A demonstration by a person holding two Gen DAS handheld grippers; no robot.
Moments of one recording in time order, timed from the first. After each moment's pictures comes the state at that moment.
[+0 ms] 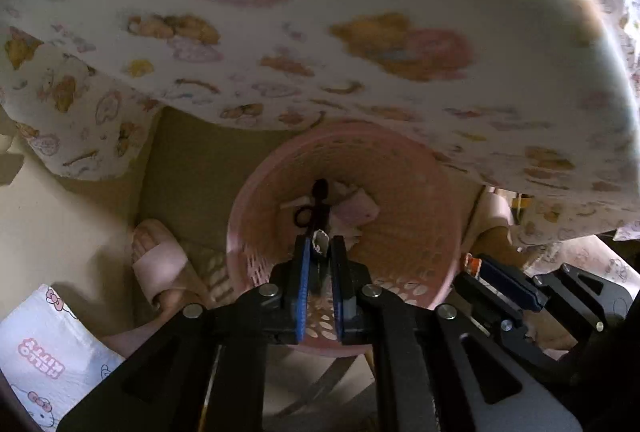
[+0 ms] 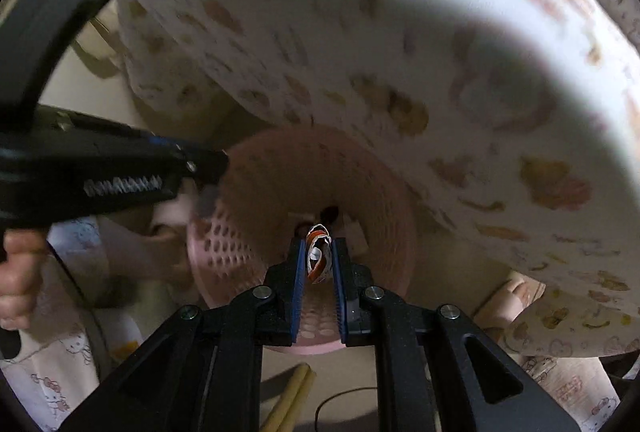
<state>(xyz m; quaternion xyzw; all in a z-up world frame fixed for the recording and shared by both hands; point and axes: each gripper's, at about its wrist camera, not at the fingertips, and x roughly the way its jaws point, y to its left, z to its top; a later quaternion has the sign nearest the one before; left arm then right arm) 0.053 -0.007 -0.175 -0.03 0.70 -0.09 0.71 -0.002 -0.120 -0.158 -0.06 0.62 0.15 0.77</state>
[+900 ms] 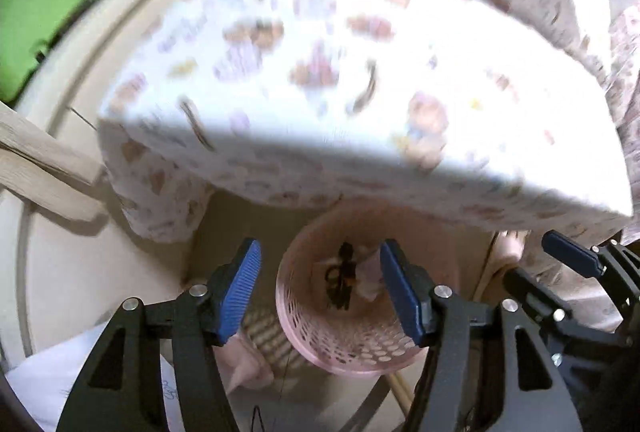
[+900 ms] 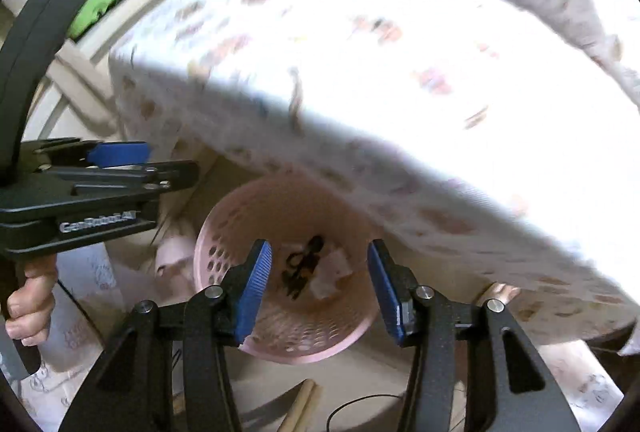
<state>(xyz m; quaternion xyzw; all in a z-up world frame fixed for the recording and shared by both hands) 0.046 0.002 -0.072 0.01 0.58 -0.07 0.81 0.001 -0.150 -0.074 -0.02 0.55 0.09 0.83</state>
